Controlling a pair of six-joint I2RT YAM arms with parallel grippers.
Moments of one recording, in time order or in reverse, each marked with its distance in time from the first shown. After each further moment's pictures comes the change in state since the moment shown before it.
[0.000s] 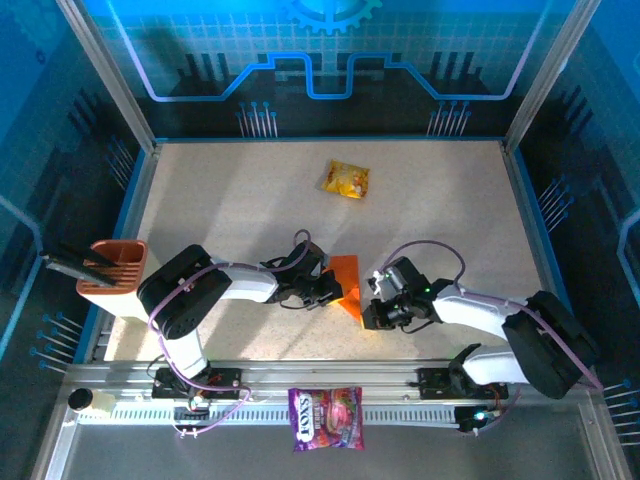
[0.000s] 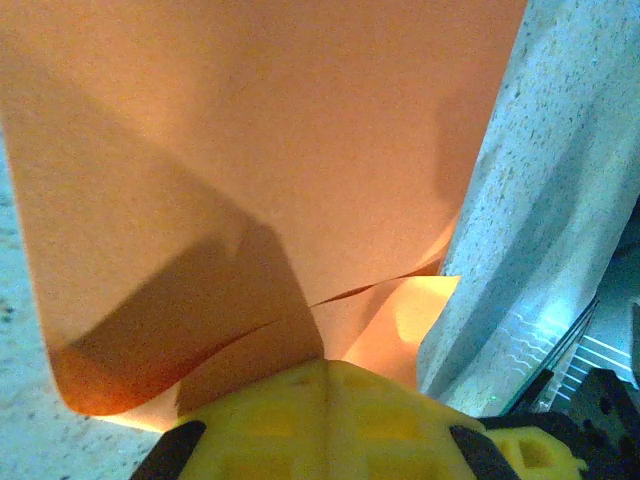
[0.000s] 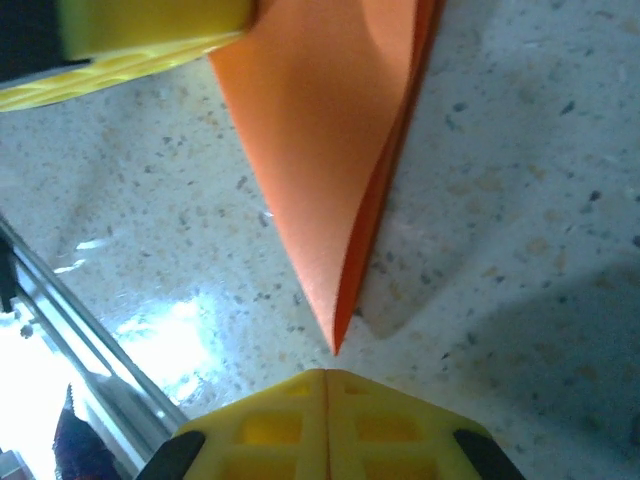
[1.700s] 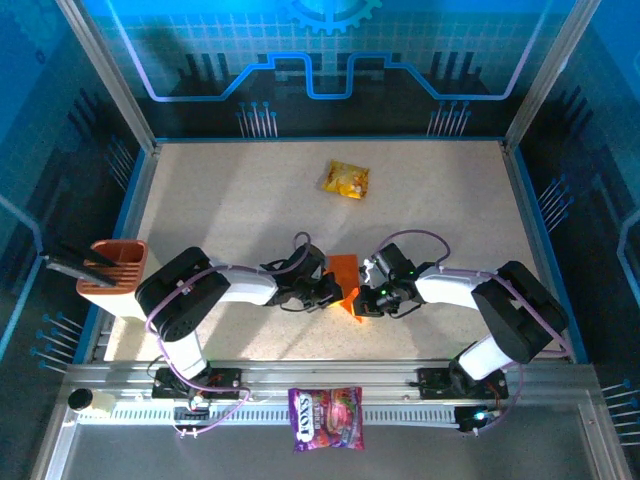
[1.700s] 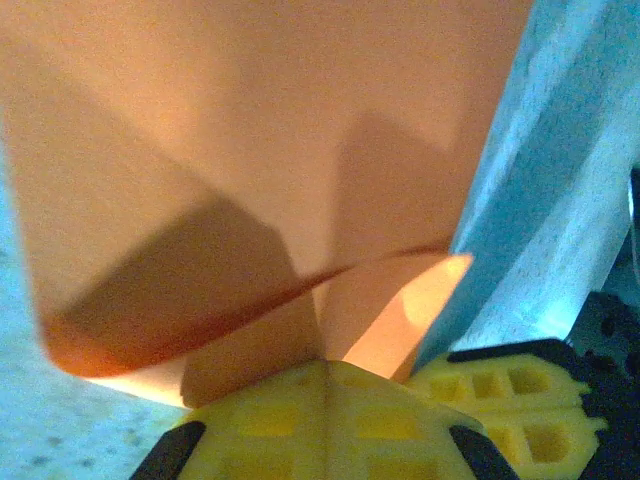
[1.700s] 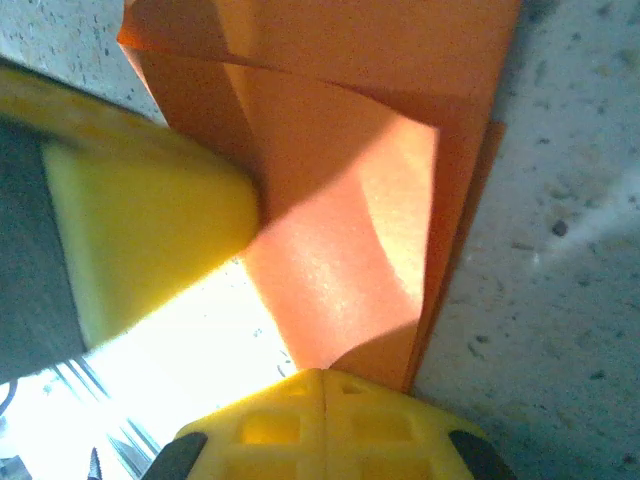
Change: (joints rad) left arm -0.004 -0.018 -0.015 0.001 -0.019 -0.022; right arm -0.026 0.238 0.141 0.033 -0.006 0.008
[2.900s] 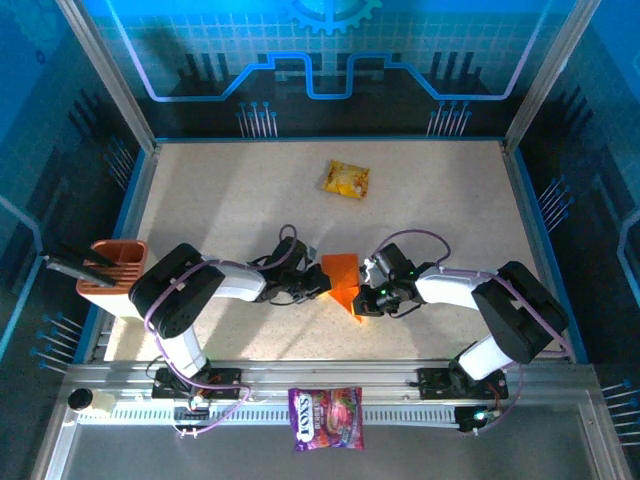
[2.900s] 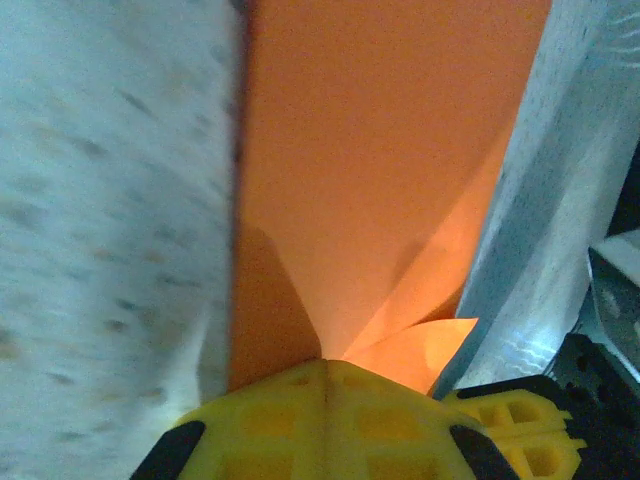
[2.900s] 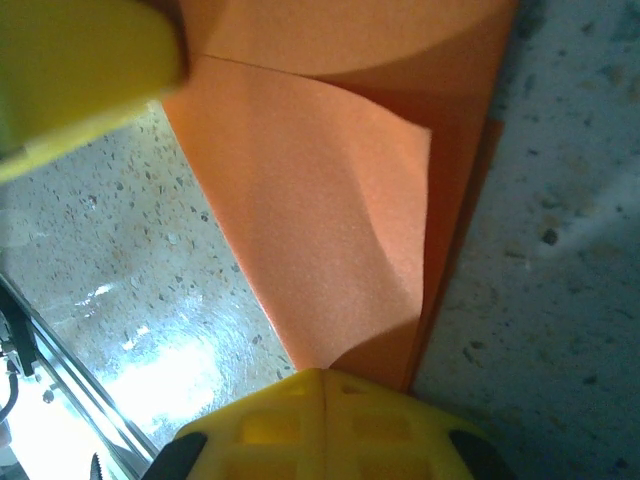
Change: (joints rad) left arm 0.127 -0.009 -0.081 0.129 0.048 0.086; right arm 0.000 -0.002 -0.001 0.006 0.008 0.011
